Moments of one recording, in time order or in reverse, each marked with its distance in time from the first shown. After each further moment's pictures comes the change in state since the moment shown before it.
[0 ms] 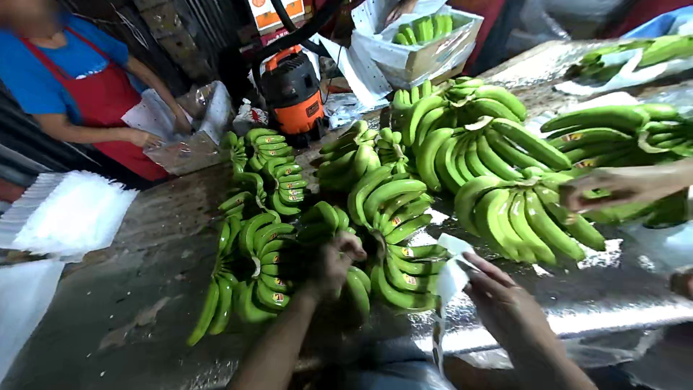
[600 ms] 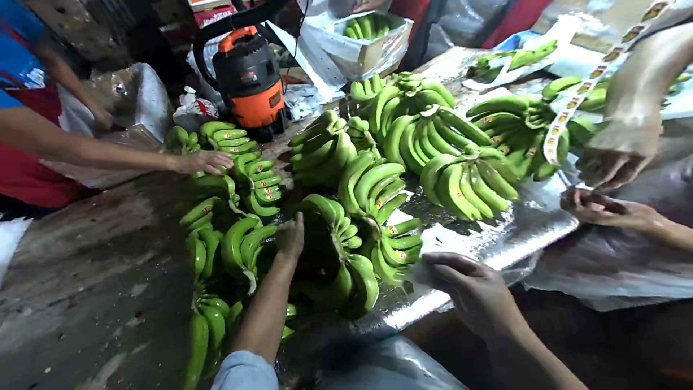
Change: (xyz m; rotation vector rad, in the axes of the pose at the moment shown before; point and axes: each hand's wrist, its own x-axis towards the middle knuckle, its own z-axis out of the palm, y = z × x) left_hand 0.041 -0.110 -0.075 0.970 -0.266 -0.402; right_hand -0.086 0.002 0.092 -0.345 -0.003 -0.157
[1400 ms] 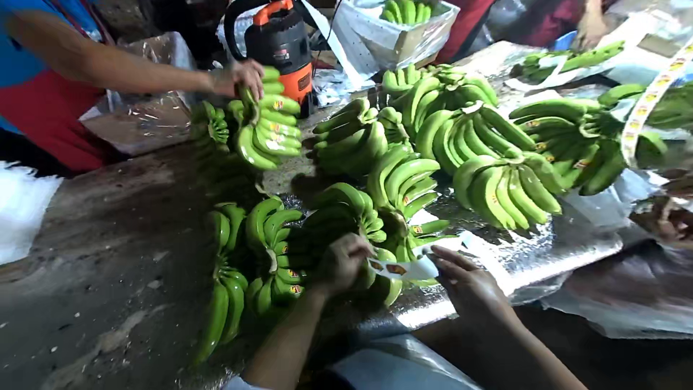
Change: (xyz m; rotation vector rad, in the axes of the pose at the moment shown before) left_hand -0.092 0.018 0.001 -0.985 0.204 0.509; right_hand 0.017 0.031 0.039 0.113 0.136 0.289
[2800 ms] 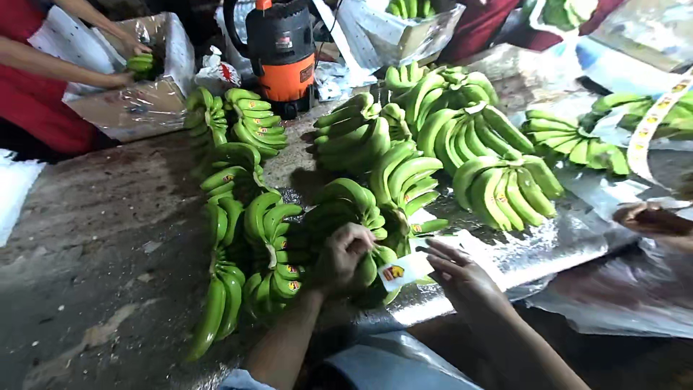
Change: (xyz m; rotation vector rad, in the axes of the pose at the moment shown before) left_hand 0.002 0.004 -0.010 -0.208 0.087 0.123; right_hand 0.001 -0.005 0.007 -0.028 -0.092 0.073
